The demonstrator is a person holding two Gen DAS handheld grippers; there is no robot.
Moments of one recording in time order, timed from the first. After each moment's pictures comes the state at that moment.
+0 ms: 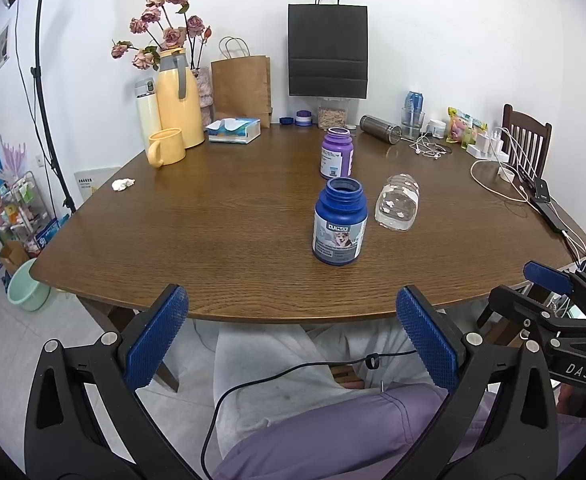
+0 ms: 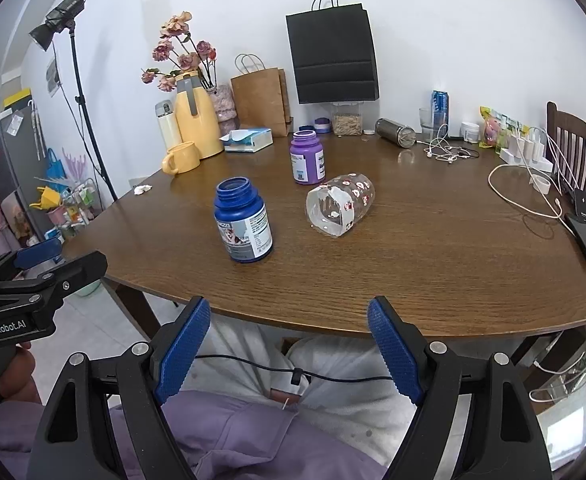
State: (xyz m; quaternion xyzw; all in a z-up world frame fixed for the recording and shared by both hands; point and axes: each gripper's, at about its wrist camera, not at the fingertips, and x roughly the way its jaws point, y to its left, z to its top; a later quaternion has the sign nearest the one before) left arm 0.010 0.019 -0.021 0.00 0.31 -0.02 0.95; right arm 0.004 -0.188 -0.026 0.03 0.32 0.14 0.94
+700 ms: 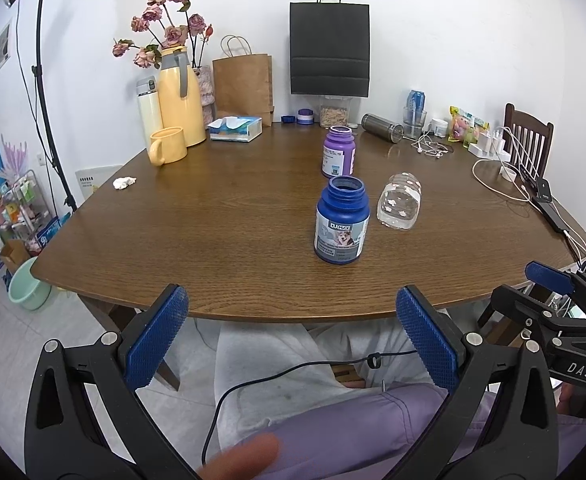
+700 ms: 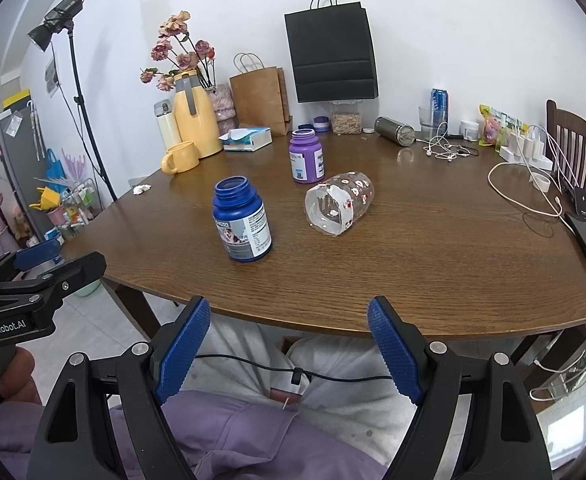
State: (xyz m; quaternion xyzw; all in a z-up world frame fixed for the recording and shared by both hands) left arm 0.009 0.020 -0.021 0.00 0.31 -0.02 0.95; right arm 0.004 -0.188 -0.027 0.03 0.32 0.14 0.94
